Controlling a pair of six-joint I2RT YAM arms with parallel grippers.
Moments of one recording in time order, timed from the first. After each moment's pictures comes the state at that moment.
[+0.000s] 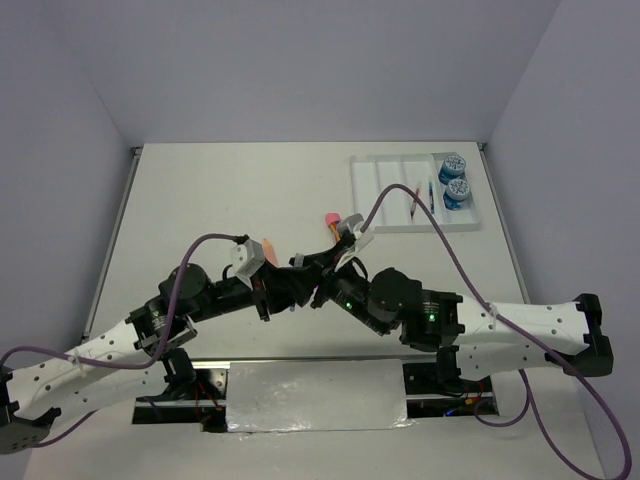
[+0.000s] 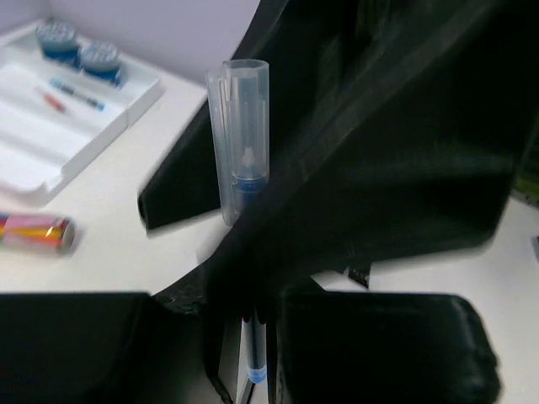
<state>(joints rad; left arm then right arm) -0.99 0.69 0.68 0.04 0.23 -0.27 1.41 1.02 0.94 0.19 0.57 0.44</state>
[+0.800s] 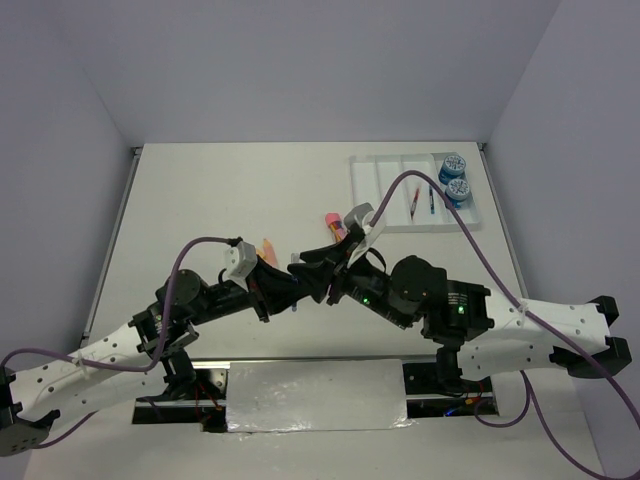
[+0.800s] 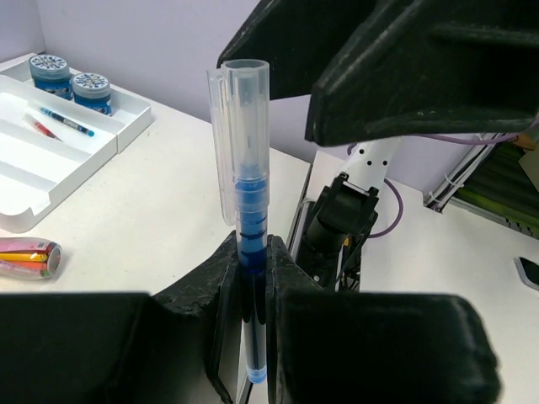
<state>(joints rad) -0.99 0.66 0.58 0.25 0.25 -0.32 1.43 0.98 1.11 -0.08 0.49 0.28</state>
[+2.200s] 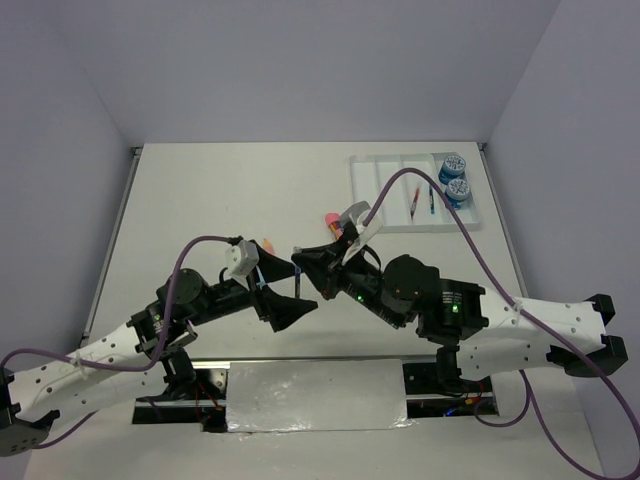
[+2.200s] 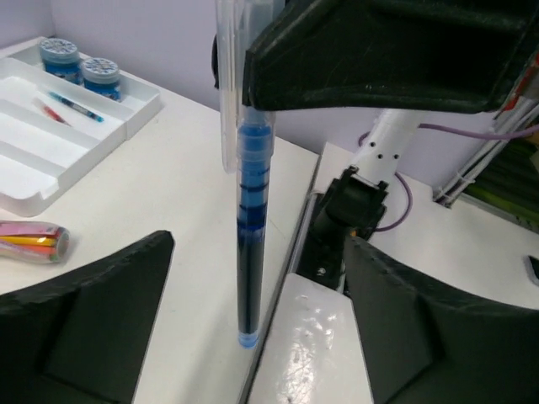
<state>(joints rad) -0.99 0.66 0.59 0.20 0.23 -0.31 1.43 1.01 1.13 -0.09 0.55 0.23</state>
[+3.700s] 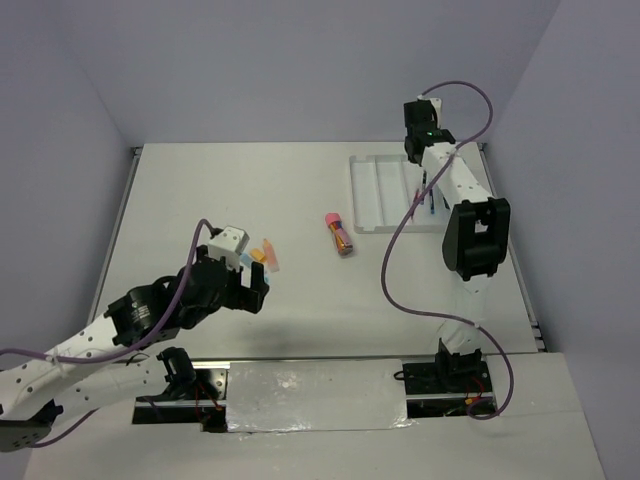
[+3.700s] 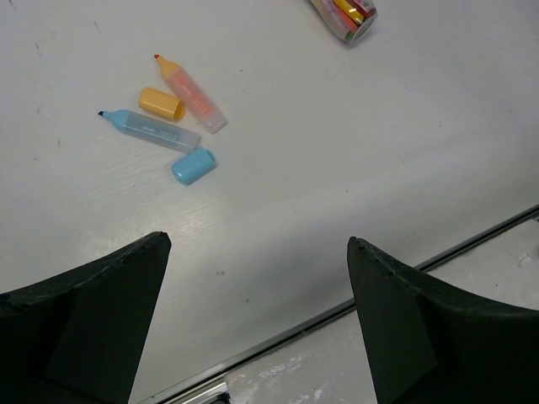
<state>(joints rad) -0.99 0.72 0.88 -0.76 -0.44 -0.48 0.15 2.08 1.90 -0.57 0.52 0.11</state>
